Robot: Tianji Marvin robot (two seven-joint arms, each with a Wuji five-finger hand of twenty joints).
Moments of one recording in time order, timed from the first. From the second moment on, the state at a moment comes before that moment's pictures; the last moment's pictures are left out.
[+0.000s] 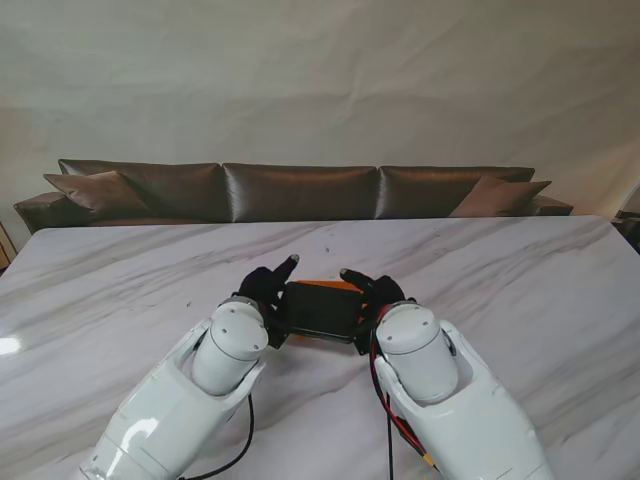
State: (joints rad) left arm 1.27 -1.31 -0.95 -1.49 0.00 0.59 0.32; right arm -1.40 -1.33 1.09 -1.69 0.09 0.81 -0.31; left_hand 0.45 0.01 0.06 0.14 0.81 0.44 0.15 0.15 0.79 0.47 0.37 0.30 0.68 0.49 0.64 0.41 0.64 0.47 0.75 0.41; right_hand 0.14 -0.41 0.86 0.04 0.53 0.55 0.47 0.13 0.66 0.50 0.58 0.32 0.94 0.41 0.46 0.27 0.70 0.41 1.17 0.16
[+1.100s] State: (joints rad) left arm 1.13 -1.36 -0.88 -1.34 -0.04 0.56 0.31; right arm -1.25 -1.31 1.10 -1.52 0.10 0.79 -0.22; left_hand 0.45 0.01 0.06 0.14 0.81 0.41 0.18 0.15 0.78 0.49 0.36 0.29 0.68 0.49 0.63 0.41 0.64 0.47 0.74 0.41; right_hand 0.14 -0.41 0.86 0.04 0.53 0.52 0.49 0.13 0.66 0.50 0.58 0.32 0.94 0.41 0.46 0.27 0.70 0.41 1.17 0.16
